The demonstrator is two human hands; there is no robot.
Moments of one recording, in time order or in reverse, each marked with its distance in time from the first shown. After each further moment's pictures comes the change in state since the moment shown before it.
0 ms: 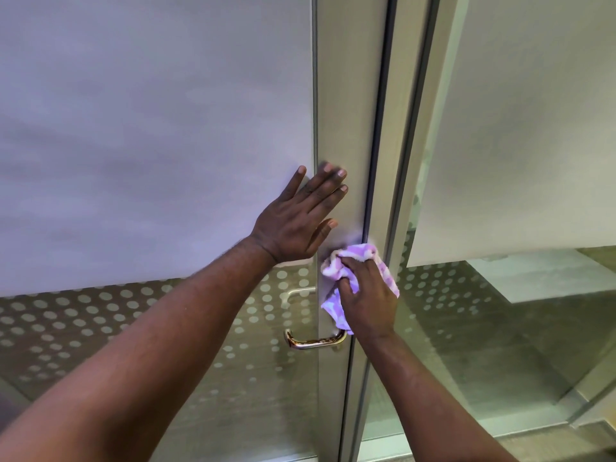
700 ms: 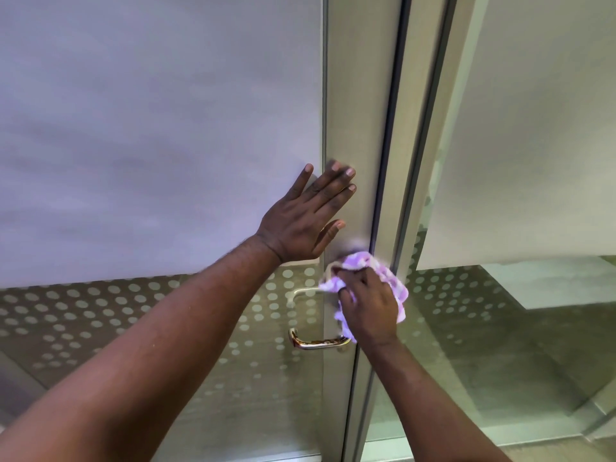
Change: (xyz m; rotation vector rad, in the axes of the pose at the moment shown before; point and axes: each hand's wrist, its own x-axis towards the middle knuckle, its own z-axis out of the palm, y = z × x) left_hand 0.000 -0.002 0.002 0.032 0.009 -0.007; right_hand -0.004 0.019 0.016 -0.059 -0.040 -0.220
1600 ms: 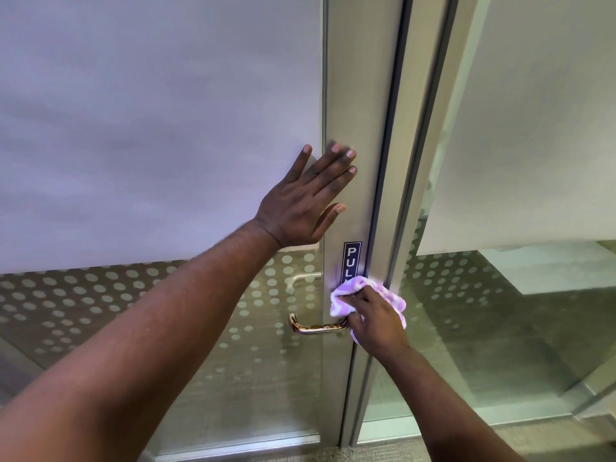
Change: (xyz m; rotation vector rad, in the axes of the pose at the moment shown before) left_hand -0.001 -0.001 0.002 -0.014 -0.015 0.002; right_hand -0.053 0.035 -0.007 0.110 -0.499 0.108
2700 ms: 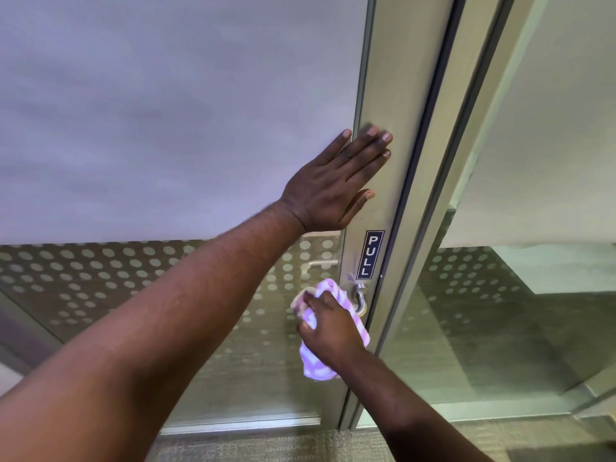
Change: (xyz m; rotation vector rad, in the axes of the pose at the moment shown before) left_hand 0.000 0.001 0.001 0.058 -0.026 0.021; right_hand -0.011 -0.101 0.049 0.121 -0.292 0.061
